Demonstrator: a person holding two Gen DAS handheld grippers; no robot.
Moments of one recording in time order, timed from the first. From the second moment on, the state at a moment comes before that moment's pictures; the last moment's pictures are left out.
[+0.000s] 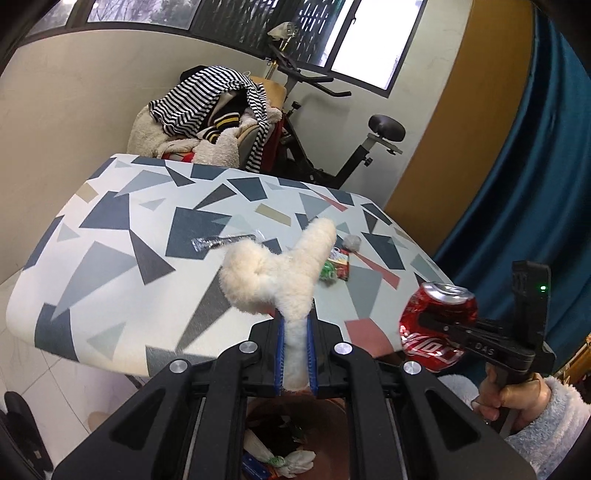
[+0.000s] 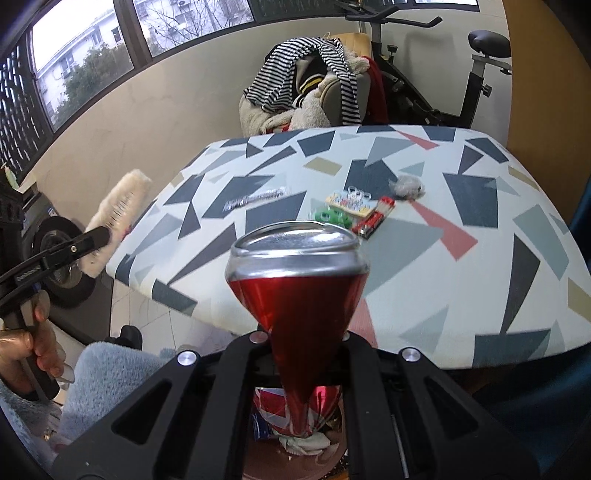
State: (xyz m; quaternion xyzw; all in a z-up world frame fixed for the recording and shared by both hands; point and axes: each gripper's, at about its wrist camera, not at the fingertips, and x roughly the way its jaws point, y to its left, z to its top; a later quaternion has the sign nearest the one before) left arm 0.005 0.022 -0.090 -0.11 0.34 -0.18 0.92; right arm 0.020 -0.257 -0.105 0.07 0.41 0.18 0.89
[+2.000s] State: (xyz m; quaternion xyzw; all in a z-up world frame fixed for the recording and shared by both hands) left arm -0.036 0.011 -0.148 -0.08 0.38 -0.19 0.90; right arm -0.015 -0.207 -0.191 0.00 0.48 0.23 0.85
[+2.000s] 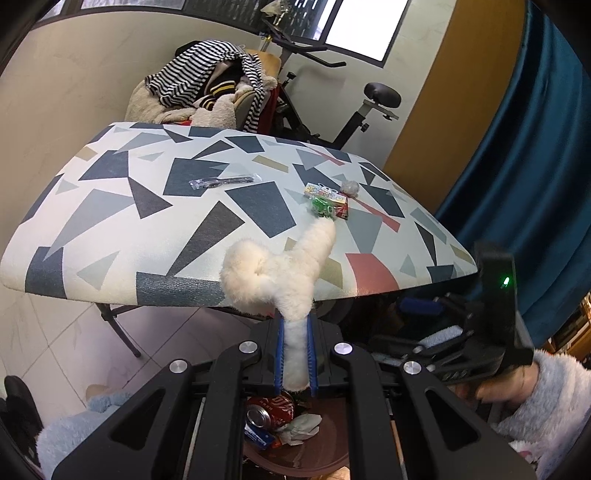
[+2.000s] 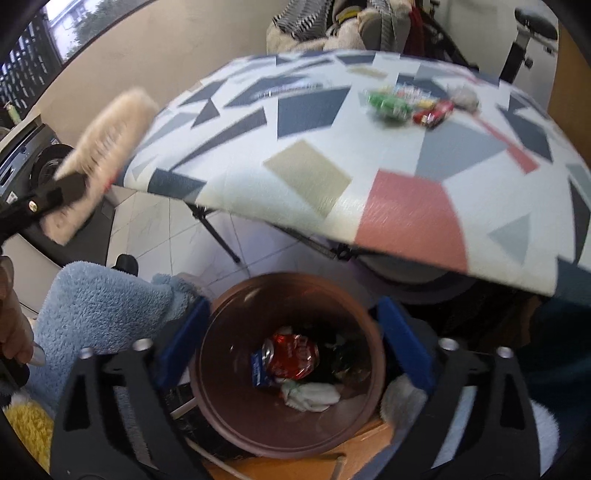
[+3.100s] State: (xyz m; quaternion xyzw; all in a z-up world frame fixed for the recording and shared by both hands) left arm -0.039 -0.070 -0.222 0.02 0.46 -0.28 0.84; right arm -0.020 -0.282 -0.163 0.04 0.36 0.18 0.91
